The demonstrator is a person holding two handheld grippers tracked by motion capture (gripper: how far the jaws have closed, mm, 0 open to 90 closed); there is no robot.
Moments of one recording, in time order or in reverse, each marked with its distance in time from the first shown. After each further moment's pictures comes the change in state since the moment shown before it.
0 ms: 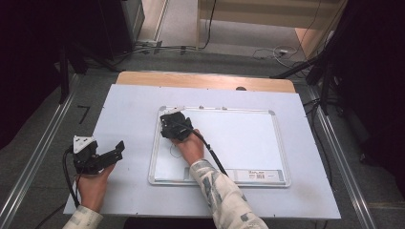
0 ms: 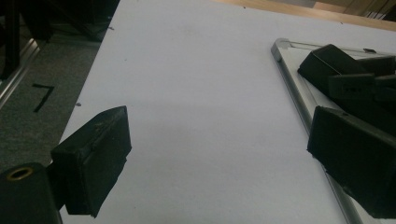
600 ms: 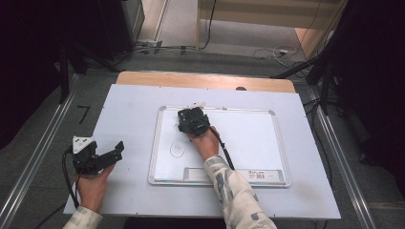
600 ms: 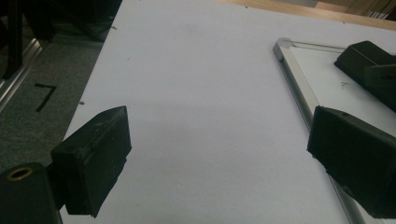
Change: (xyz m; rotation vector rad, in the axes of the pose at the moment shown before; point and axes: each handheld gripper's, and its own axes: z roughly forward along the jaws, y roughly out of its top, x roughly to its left) left arm 0.000 0.000 0.000 0.002 0.005 0.003; right arm -0.053 -0.007 -0.006 0.008 -0.064 0.081
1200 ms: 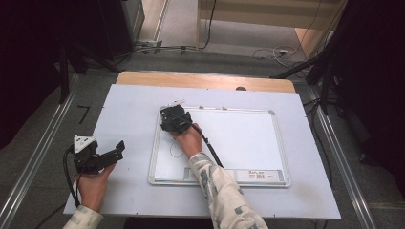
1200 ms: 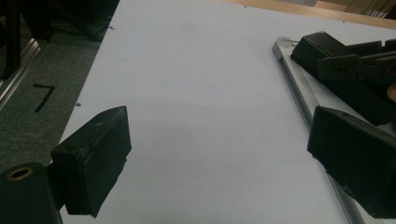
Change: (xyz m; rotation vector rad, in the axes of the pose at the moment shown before) left arm 0.000 0.000 0.002 0.002 -0.003 0.002; right arm 0.044 0.021 0.020 -0.012 0.053 -0.063
